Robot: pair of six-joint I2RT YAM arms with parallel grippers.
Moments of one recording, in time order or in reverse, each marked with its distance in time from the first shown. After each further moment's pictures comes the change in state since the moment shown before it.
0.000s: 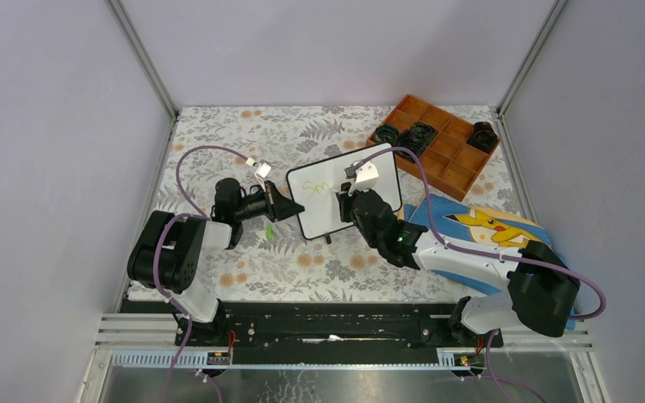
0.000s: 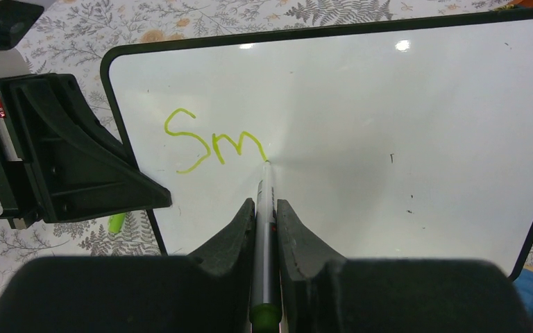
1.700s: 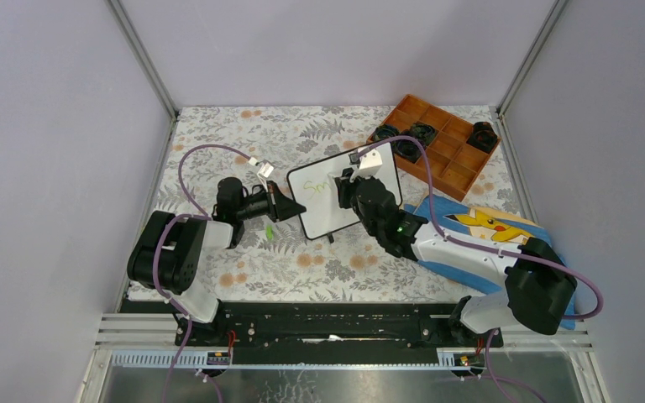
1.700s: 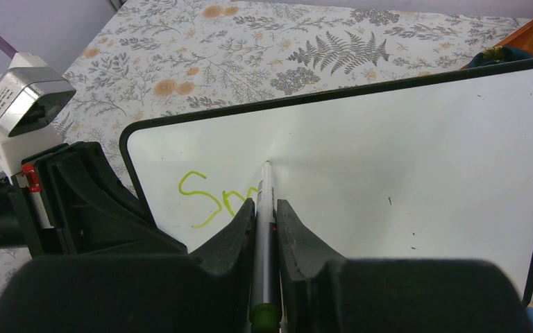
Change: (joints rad) left arm -0.013 -0.005 0.011 -0.027 -0.003 0.023; right arm -0.052 0.026 0.067 0.044 -0.027 0.003
